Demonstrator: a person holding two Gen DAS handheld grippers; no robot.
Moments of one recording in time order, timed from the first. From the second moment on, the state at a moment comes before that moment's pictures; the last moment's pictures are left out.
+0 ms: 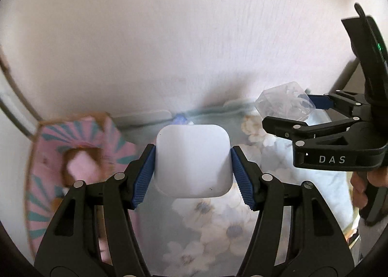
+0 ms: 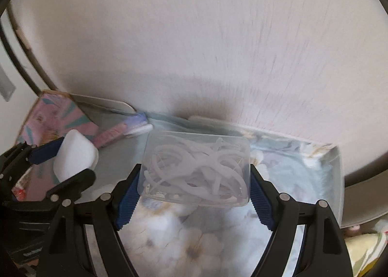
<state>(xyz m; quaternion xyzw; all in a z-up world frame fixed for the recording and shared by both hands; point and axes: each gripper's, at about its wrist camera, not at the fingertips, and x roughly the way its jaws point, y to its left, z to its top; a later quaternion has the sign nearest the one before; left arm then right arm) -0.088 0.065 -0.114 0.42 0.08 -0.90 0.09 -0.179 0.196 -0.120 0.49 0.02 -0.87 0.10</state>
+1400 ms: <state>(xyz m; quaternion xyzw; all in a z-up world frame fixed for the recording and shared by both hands) 0.087 -0.050 -0.182 0.50 0.21 -0.80 0.26 -0.168 -0.106 -0.175 0.51 0.24 -0.74 0.37</state>
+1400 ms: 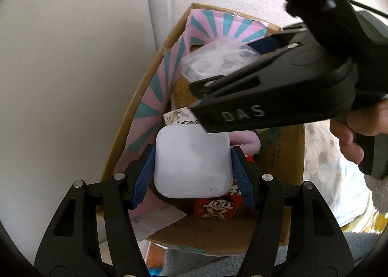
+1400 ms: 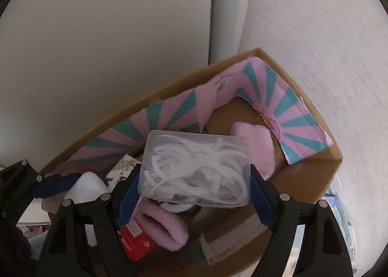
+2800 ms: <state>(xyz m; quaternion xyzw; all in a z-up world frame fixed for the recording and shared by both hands) 0.028 -0.009 -0.085 0.42 0.10 -0.89 0.17 -0.179 0.172 -0.039 0.40 -0.03 -0.89 0.21</state>
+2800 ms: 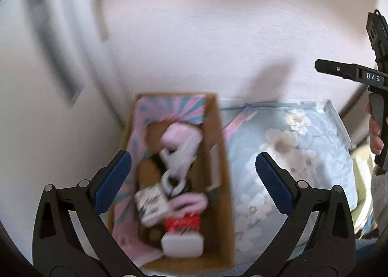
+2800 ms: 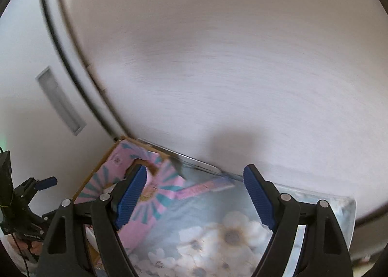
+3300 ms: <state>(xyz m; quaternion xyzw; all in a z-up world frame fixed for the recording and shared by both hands) -0.145 0.045 -0.137 0.49 -0.03 -0.87 -0.06 -0.161 0.254 -0.074 0.42 -0.07 -0.89 0.16</state>
